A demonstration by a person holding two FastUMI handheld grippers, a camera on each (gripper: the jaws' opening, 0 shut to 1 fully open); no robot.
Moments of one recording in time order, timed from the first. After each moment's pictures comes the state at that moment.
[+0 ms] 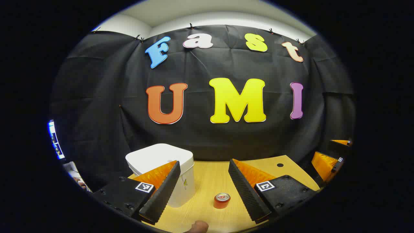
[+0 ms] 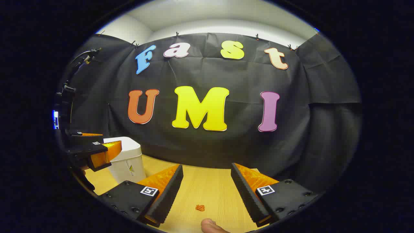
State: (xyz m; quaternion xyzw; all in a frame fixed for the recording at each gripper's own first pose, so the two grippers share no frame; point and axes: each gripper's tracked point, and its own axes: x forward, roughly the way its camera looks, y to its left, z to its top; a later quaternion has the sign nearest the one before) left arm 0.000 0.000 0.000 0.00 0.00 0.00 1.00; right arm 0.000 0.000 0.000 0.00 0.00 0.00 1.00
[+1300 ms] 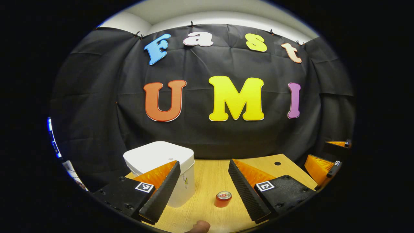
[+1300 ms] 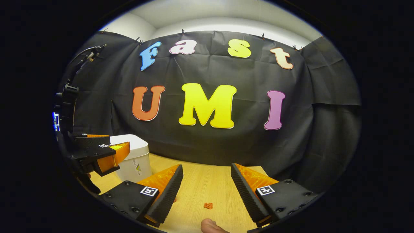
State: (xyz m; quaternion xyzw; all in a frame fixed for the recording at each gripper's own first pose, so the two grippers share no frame) left arm 0.002 0.017 -0.011 -0.01 0.01 -0.02 1.00; right arm -0.003 0.033 -0.008 -0.01 0.02 0.00 1.00
